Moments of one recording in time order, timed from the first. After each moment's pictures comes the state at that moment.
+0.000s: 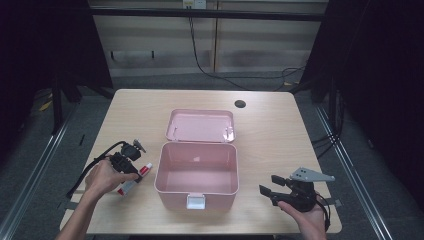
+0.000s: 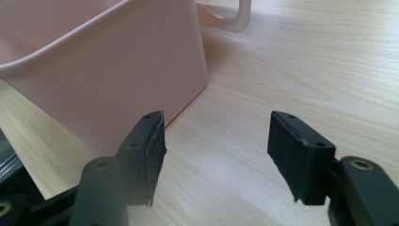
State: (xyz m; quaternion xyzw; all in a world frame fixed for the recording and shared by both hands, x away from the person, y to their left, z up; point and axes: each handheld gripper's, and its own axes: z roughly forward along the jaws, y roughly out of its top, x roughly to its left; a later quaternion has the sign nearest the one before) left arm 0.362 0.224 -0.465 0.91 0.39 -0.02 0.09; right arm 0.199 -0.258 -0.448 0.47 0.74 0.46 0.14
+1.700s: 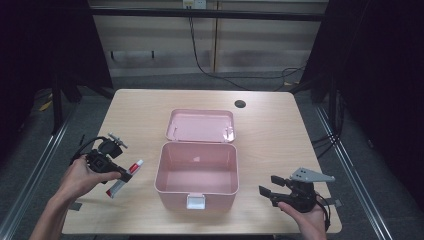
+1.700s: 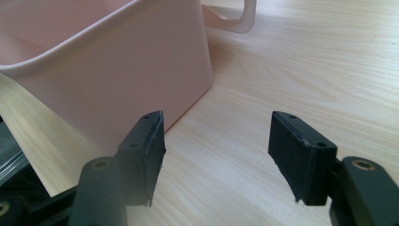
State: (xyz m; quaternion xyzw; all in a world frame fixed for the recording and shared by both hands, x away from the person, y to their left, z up) left arm 0.333 0.258 -0.400 0.92 0.36 -0.05 0.17; right arm 0.198 -0.257 -0.447 0.46 0.75 0.46 0.14
